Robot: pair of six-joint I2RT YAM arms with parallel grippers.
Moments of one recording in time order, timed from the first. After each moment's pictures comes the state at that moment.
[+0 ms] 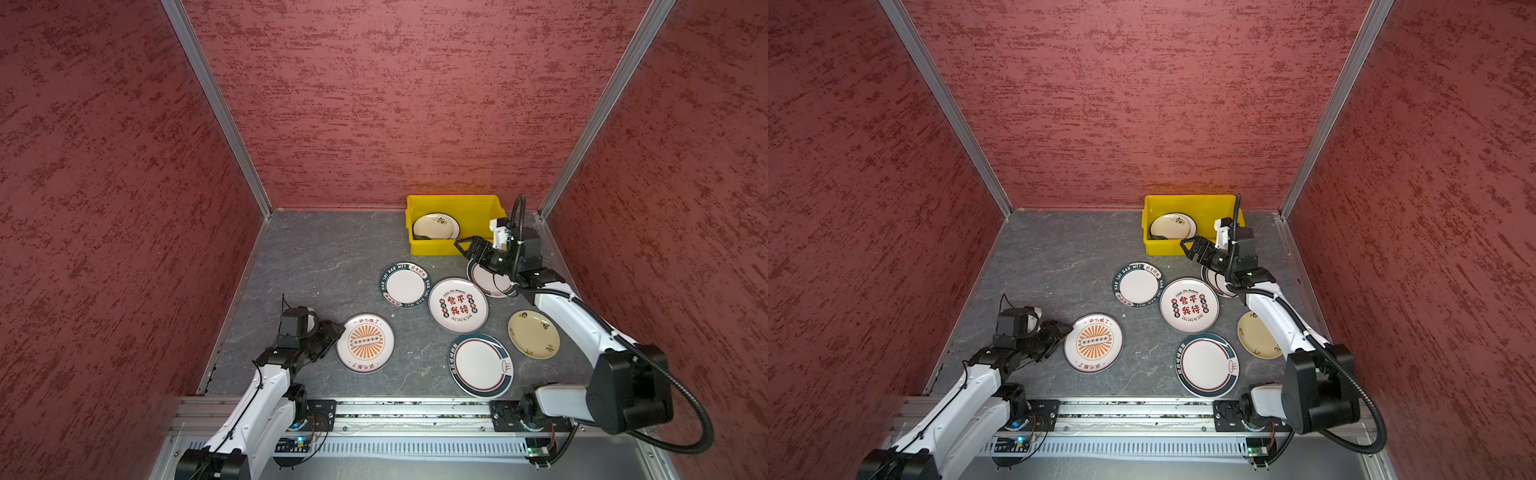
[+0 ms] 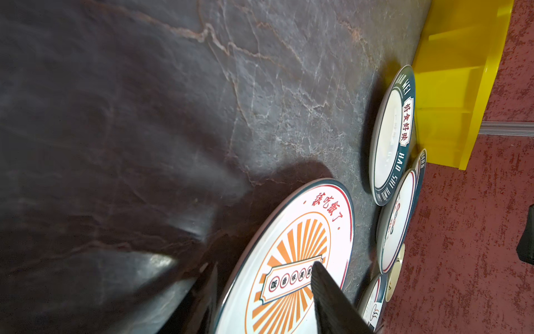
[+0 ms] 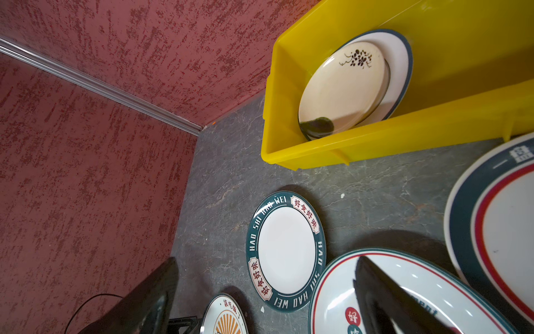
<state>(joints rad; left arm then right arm) -0.07 0.77 0.21 -0.33 0.45 -0.88 0.16 1.34 0.94 -0.07 -0.49 0.69</state>
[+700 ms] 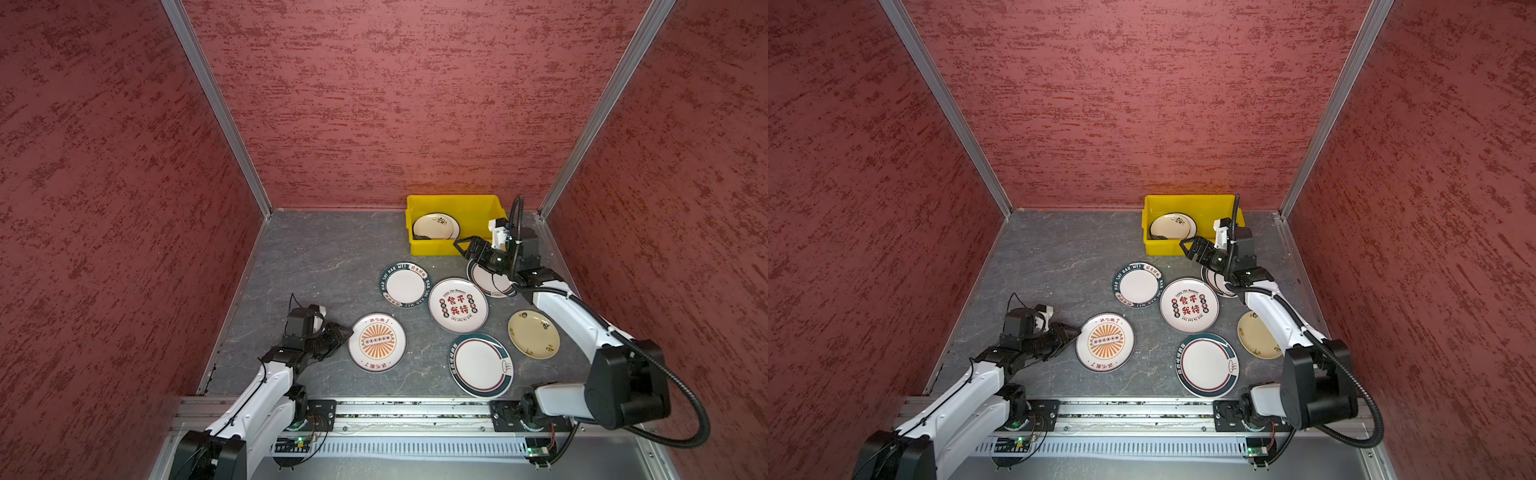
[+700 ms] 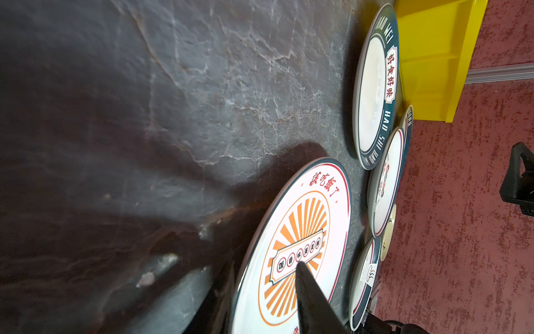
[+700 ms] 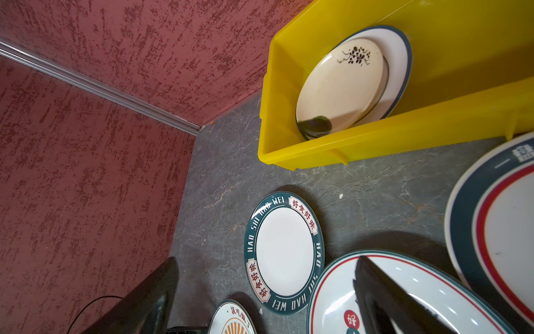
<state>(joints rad) -0.15 0.84 0.18 -0.19 0.53 -0.85 0.16 1.36 0.94 -0.06 -0.49 0.69</state>
